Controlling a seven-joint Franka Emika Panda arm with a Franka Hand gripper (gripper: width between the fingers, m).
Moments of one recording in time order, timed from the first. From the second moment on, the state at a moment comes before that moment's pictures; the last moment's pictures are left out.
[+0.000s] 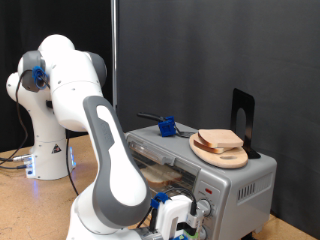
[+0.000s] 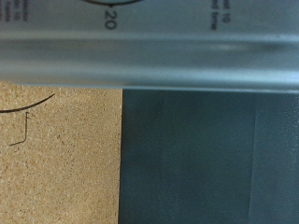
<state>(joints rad) -0.16 1.00 -0.06 -1.34 1.35 1.59 -0.04</state>
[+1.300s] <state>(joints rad) -0.14 0.91 -0.06 -1.47 1.36 1.68 -0.24</state>
